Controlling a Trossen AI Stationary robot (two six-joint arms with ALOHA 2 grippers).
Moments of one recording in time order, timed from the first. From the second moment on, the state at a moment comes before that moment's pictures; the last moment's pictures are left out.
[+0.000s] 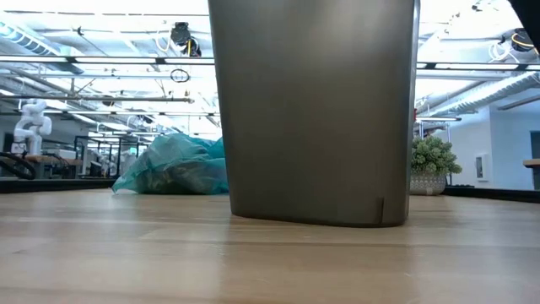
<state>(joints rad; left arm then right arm) -0.56 1.80 2.35 -0.14 -0.14 -0.26 -0.06 1.96 2.35 -1.13 -0.57 -0.13</state>
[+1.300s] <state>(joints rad) -0.64 1.75 2.35 -0.45 -0.32 -0.23 0.20 1.64 1.54 -0.86 -0.05 0.51</state>
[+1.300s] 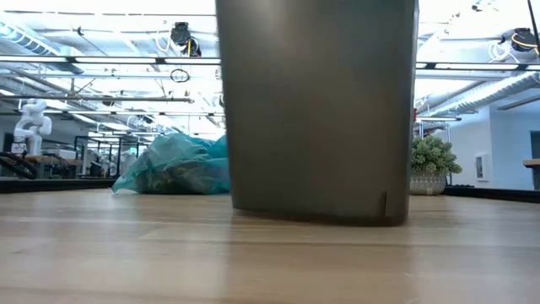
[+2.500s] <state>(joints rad) -0.36 1.75 2.35 -0.50 -0.67 -0.18 0.50 1.36 1.52 -0.59 0.22 0.39</state>
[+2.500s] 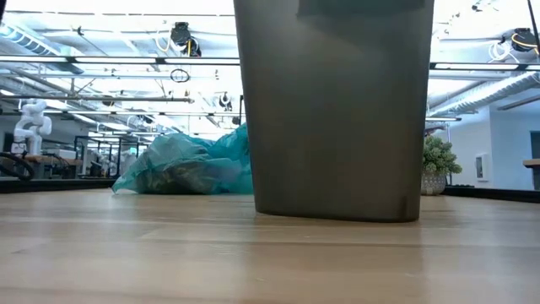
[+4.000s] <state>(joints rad) -0.45 1.71 2.35 -0.90 -0.93 -0.51 0.42 1.40 1.39 -0.75 0.28 1.04</state>
